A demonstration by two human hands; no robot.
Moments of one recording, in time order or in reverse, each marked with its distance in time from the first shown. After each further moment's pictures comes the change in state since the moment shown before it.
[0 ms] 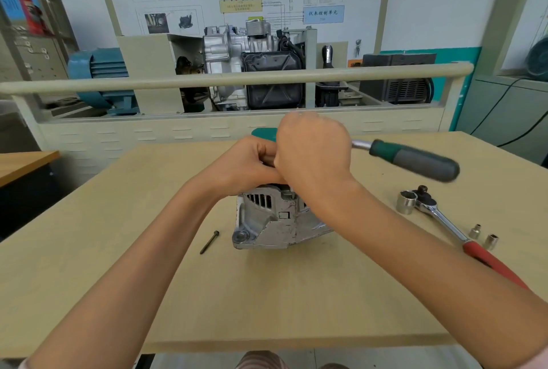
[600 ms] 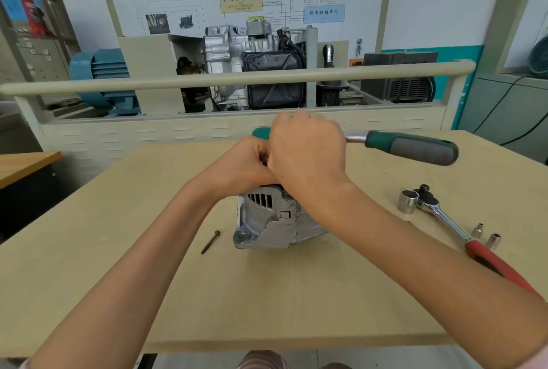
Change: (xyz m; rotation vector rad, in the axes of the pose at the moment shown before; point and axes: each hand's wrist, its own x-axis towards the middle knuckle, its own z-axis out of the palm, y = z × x) left_hand 0.002 -0.006 -0.001 0.096 0.055 -0.035; right_hand -0.001 -0.007 0.001 -0.021 0.023 -0.041
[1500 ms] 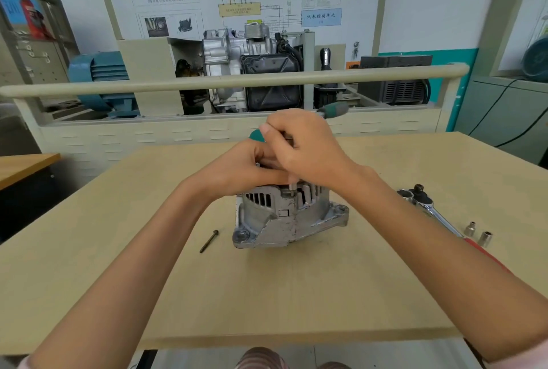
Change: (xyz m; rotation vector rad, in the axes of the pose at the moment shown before) left_hand -0.006 0.010 -0.001 -0.081 -0.118 0.021; right_hand 0.005 0.026 0.000 0.749 -0.020 -0.195
